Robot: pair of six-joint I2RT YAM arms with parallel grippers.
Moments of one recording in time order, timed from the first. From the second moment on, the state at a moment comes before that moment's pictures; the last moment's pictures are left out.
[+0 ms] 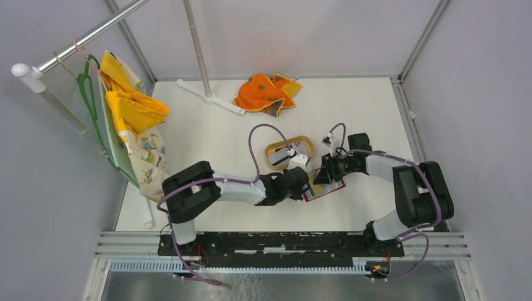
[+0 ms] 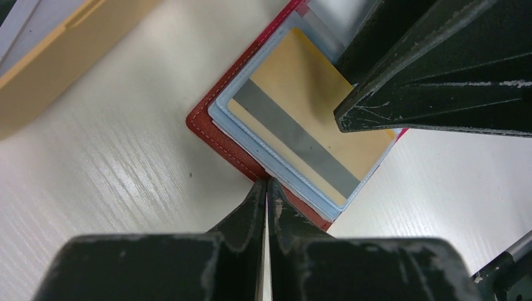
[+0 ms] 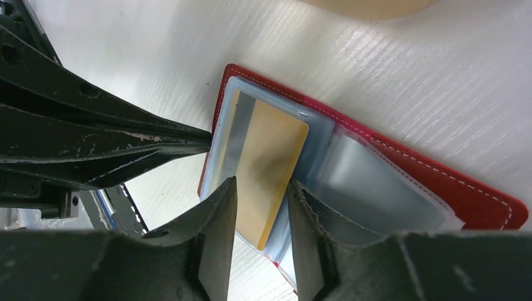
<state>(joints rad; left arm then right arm) -1.17 1.82 0.95 0.09 -0.32 -0.66 0.15 1.54 0.62 -0.22 -0.85 -0.16</state>
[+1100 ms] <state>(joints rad) -1.16 1.18 0.37 0.67 -0.25 -0.69 0.18 1.19 0.65 -0.73 -1.04 -1.66</state>
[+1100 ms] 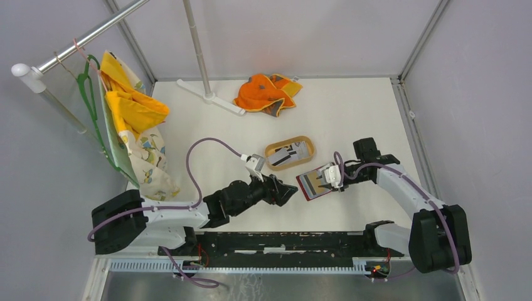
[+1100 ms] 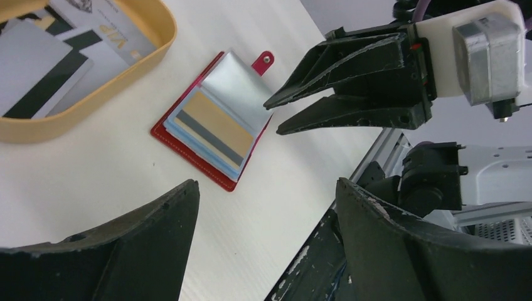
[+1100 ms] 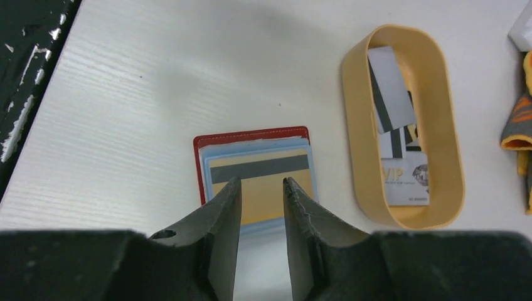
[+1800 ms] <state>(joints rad) -1.13 1.63 0.55 0.75 -0.13 -0.77 0.25 1.36 0.60 -0.43 -0.73 -1.29</state>
